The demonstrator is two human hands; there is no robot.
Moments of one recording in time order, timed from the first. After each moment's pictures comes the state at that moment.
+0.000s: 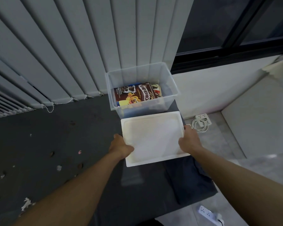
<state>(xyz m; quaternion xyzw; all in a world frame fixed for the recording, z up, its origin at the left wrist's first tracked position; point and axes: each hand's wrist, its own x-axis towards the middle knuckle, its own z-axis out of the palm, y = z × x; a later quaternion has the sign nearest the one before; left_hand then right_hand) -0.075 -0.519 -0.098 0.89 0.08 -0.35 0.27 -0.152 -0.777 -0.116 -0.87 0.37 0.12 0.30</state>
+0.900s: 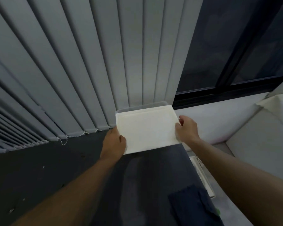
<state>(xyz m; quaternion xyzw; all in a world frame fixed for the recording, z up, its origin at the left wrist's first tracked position) 0.001 -0.506 0.005 0.94 -0.06 -0.04 0.33 -0.037 -0.791 -0.009 -0.89 0.28 -0.10 0.35</state>
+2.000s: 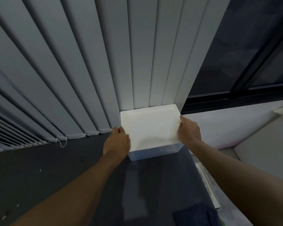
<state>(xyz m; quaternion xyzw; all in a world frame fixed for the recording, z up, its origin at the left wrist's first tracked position) 0.053 -0.525 -0.013 0.99 -0.10 -0.06 0.12 0.027 -0.796 -0.032 -0.95 0.26 -0.06 0.19</state>
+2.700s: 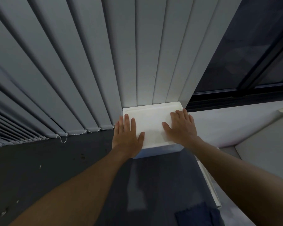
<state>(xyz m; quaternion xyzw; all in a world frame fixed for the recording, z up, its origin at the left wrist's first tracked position) 0.063 -0.542 -0.039 0.98 -0.18 -0.08 0.03 0.045 -0.771 -0.038 -0.99 0.14 0.01 0.05</state>
